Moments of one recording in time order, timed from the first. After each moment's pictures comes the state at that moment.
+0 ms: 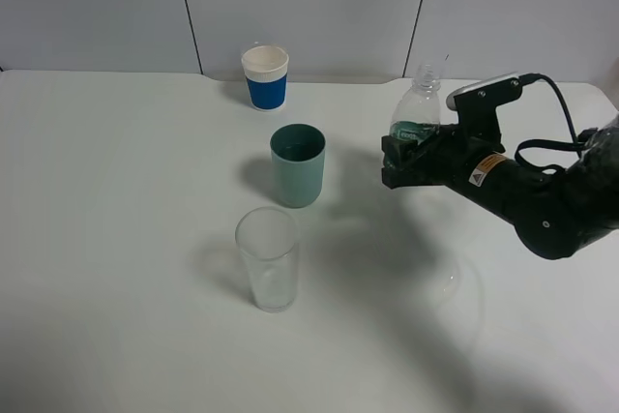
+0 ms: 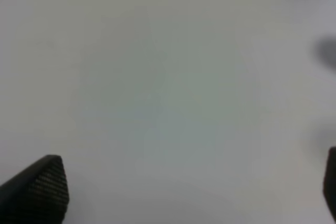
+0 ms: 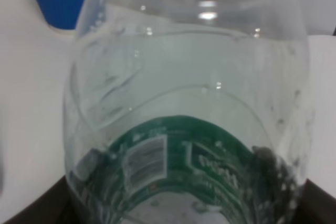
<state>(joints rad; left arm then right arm) 0.06 -0.01 -0.51 -0.05 1.05 0.01 0.36 1.94 -0.49 -0.01 -1.06 0.03</state>
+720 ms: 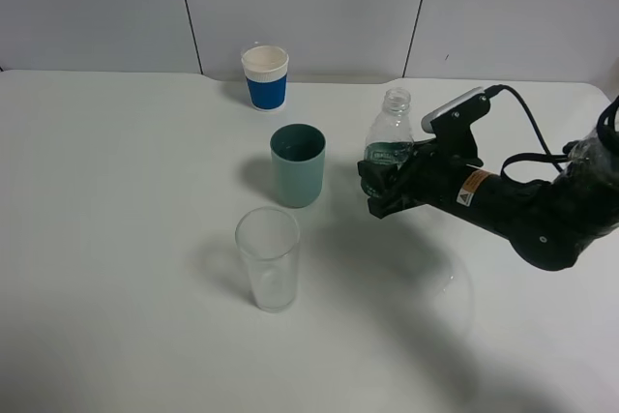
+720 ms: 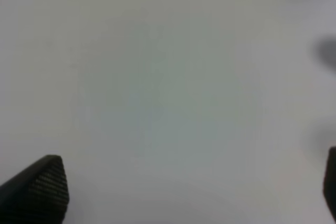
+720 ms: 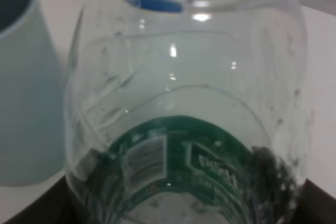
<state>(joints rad) 0.06 -0.01 -0.51 -0.05 1.05 0.01 0.36 2.00 -0.49 -0.21 -1.11 0.04</state>
